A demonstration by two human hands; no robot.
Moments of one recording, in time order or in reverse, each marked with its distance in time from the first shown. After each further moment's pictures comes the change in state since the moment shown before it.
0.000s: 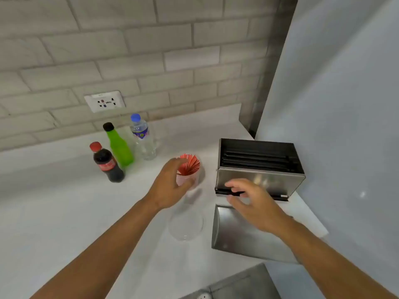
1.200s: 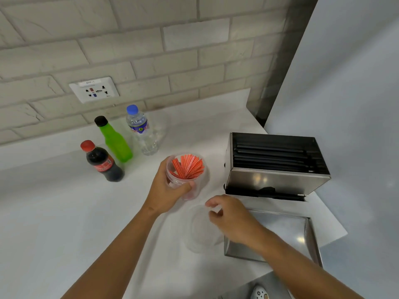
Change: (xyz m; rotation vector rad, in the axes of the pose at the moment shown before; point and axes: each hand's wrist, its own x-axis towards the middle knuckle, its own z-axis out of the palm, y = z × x) left_hand 0.002 -0.051 0.009 -0.549 0.077 -0.204; right_hand 0.039 -0.012 0.089 -0.076 -0.219 0.304
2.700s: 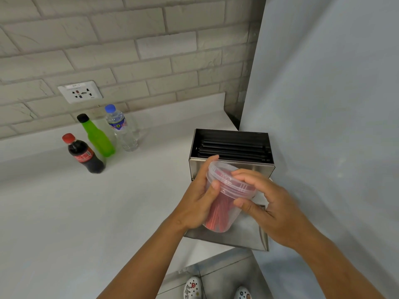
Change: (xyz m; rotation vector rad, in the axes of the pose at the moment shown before) left_hand -0.082 0.138 0.169 -0.155 -0.300 0.078; right_hand -0.134 0.064 -0.154 0.186 0.244 -0.540
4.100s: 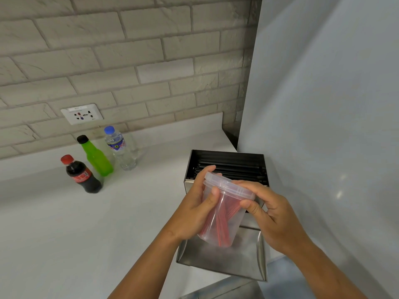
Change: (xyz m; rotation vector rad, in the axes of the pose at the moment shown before) left_hand 0.031 0.021 -0.005 0.052 0.018 -0.122; right_hand 0.027 0.024 -0.019 0.134 0.112 0.012
